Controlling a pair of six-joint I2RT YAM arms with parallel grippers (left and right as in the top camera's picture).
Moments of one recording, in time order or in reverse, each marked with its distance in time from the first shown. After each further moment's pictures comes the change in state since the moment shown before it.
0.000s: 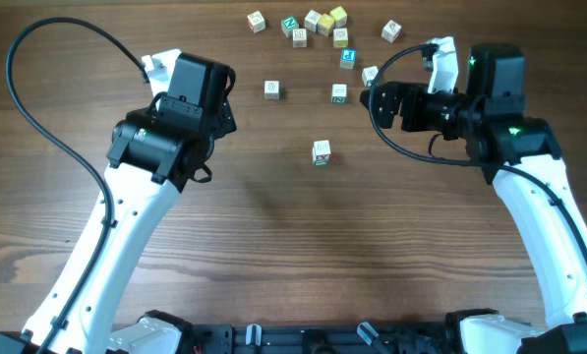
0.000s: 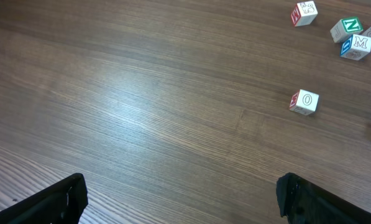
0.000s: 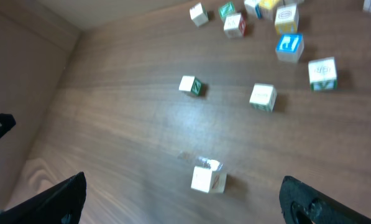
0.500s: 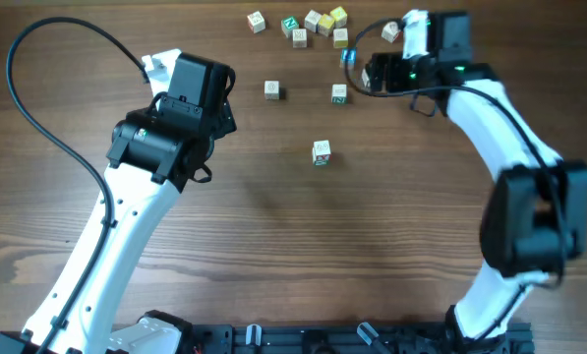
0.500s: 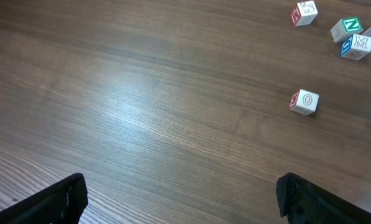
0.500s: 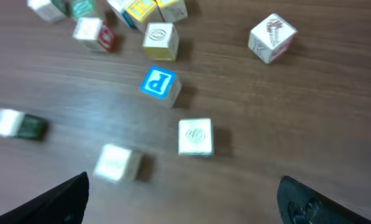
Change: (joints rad) left arm 0.000 0.000 0.000 0.000 0.000 0.000; right arm 0.016 0.568 0.265 0.183 0.362 -0.229
